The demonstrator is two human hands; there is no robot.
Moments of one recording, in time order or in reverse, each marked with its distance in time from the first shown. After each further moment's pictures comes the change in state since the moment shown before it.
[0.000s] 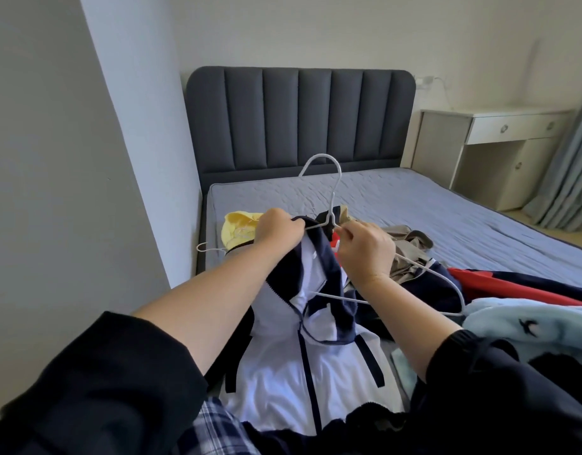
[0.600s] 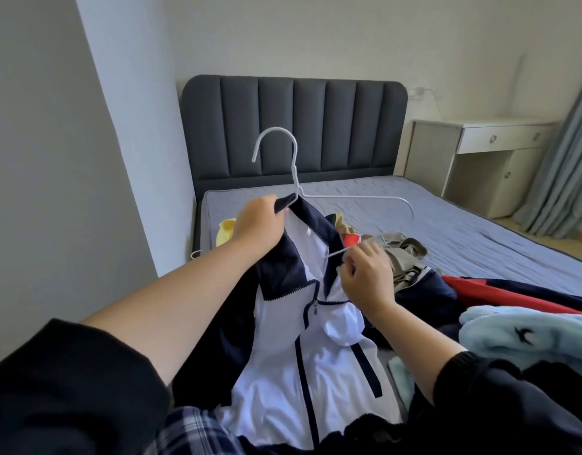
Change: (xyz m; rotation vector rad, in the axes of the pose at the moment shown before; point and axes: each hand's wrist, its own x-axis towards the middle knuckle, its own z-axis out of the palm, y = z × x) left_hand 0.017 -0.010 -0.029 0.123 0.122 0.282; right_hand -0.022 0.031 0.007 0.062 -0.023 -0.207
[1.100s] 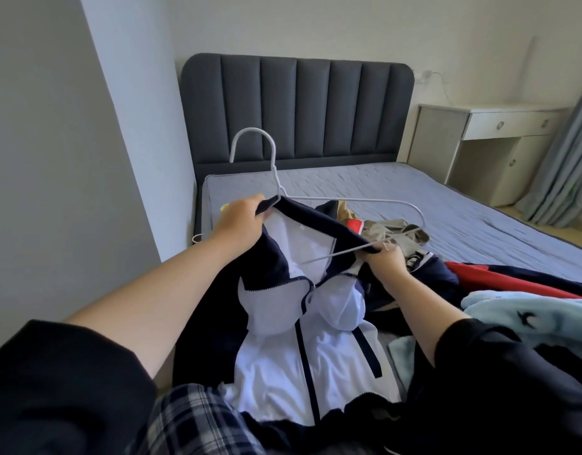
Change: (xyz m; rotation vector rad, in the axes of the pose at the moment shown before) left_hand -0.020 -0.049 -0.005 0.010 -0.063 0.058; right_hand 0.000 0.058 0.021 0.451 -0.335 0.831
